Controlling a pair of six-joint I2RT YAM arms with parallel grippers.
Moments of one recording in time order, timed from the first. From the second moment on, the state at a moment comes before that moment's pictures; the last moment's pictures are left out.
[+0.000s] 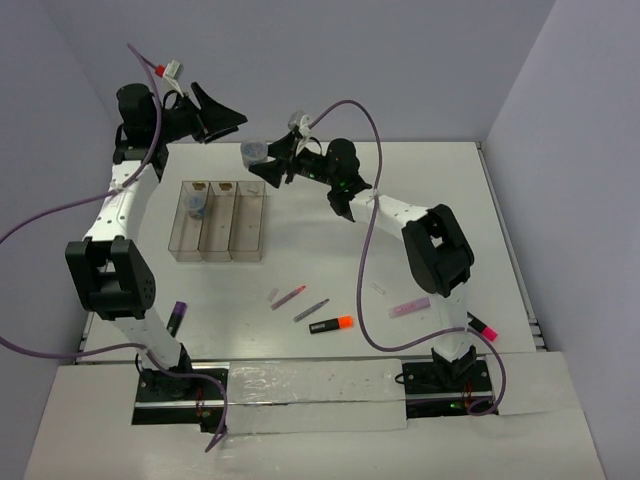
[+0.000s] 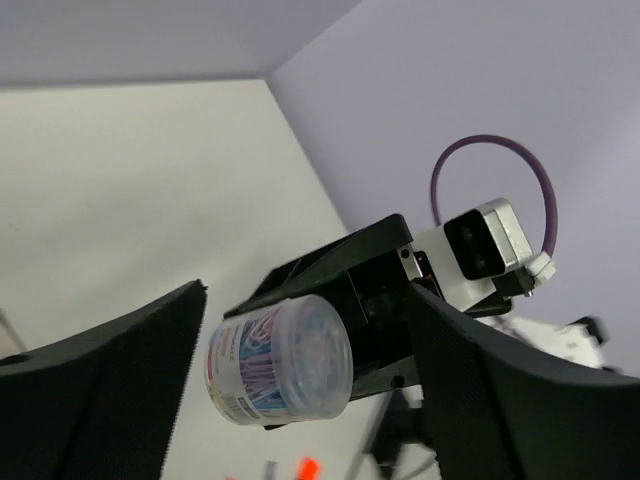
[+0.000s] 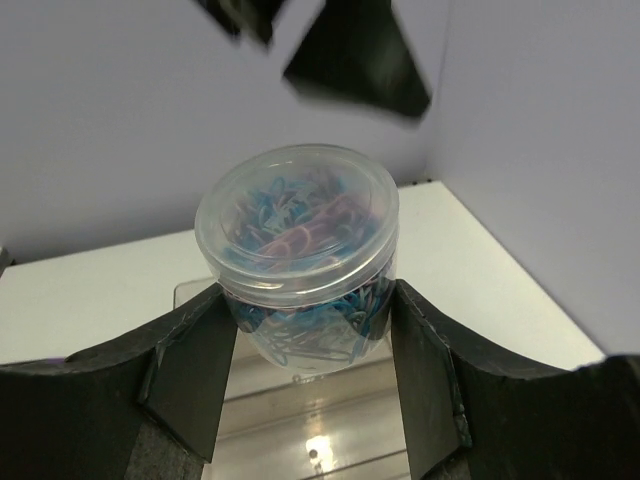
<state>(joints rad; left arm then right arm) 0.00 1.77 1.68 0.01 0.97 -0.76 0.59 2.05 1.52 0.81 -0.69 0.18</state>
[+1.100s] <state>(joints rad) -0.40 1.77 2.02 -0.85 0.21 0.37 0.59 2.00 1.45 0.70 -0.59 0.10</state>
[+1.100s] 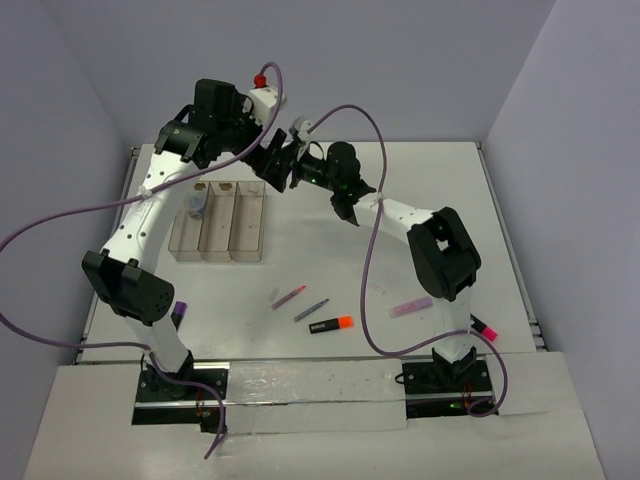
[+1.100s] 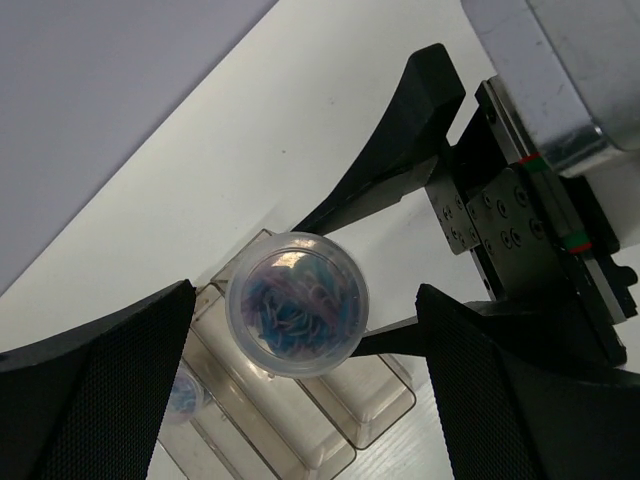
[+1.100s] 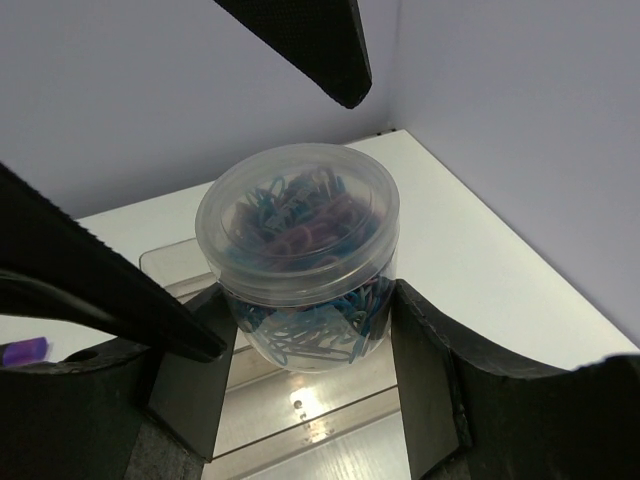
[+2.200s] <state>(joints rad) -0.37 1.86 2.06 -0.89 0.23 0.12 0.60 2.00 1.45 0.69 -0.55 0.13</state>
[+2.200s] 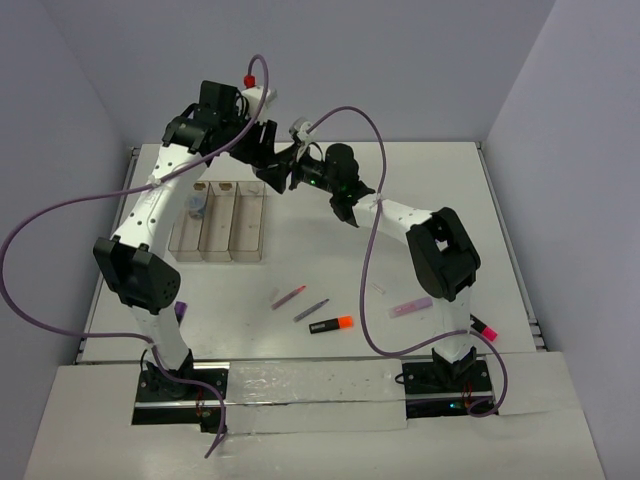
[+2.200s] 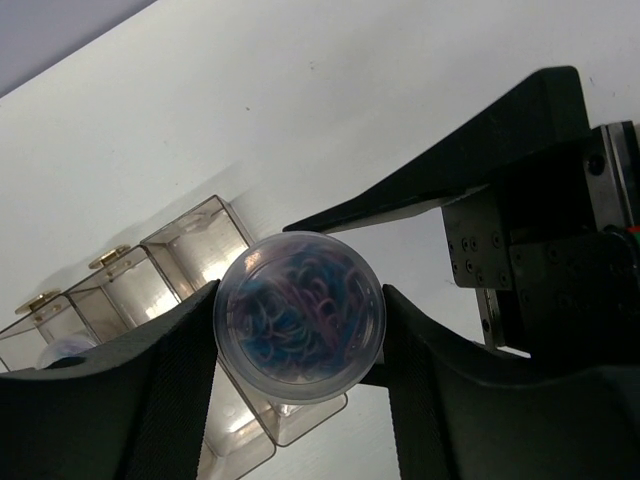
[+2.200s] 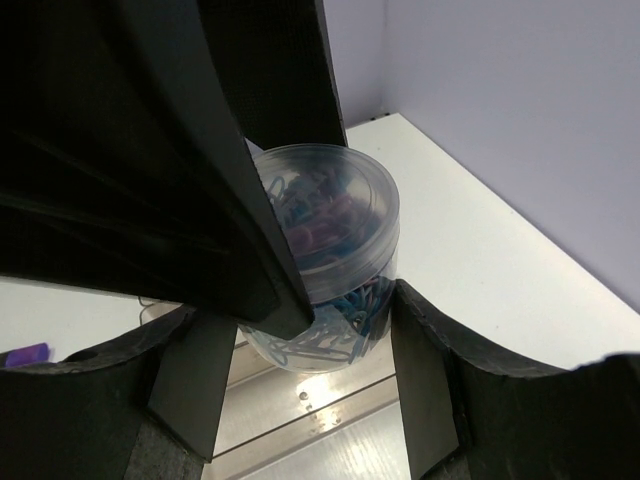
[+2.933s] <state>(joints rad) -0.33 1.86 2.00 -0.84 0.31 0.08 0.60 2.00 1.45 0.66 -0.56 0.17</state>
